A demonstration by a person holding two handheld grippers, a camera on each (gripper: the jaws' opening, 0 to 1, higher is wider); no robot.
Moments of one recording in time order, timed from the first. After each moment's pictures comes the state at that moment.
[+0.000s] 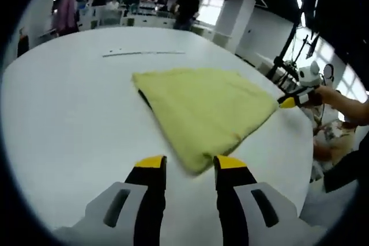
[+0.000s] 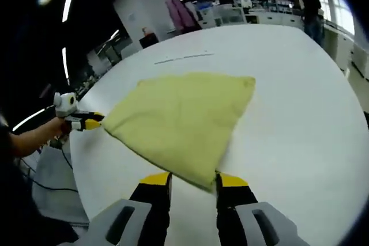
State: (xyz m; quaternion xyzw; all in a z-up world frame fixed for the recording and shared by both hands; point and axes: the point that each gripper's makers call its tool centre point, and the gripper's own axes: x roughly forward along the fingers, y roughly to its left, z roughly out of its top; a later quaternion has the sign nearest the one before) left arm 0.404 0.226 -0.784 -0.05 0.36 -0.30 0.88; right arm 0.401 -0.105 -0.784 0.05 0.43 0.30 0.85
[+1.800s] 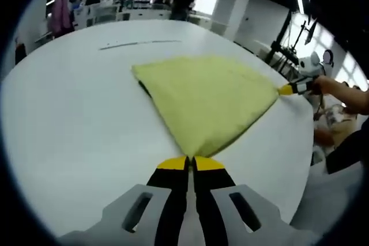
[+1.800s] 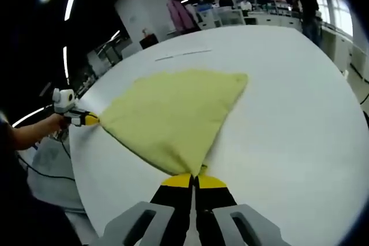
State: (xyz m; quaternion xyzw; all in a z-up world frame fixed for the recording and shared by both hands) left arm 0.368 0.231 -0.791 0.00 0.38 -0.31 0.87; right arm 0.369 -0.119 -0.794 0.04 0.42 0.30 0.86
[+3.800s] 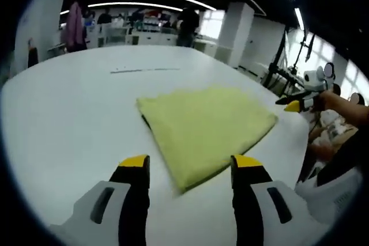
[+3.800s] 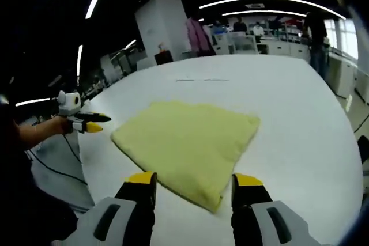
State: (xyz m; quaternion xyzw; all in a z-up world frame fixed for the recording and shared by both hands) left arm 0.345 0.221 -0.738 -0.02 0.28 -0.28 0.92; right arm 0.349 -0.092 -0.732 0.01 0.32 0.33 0.89
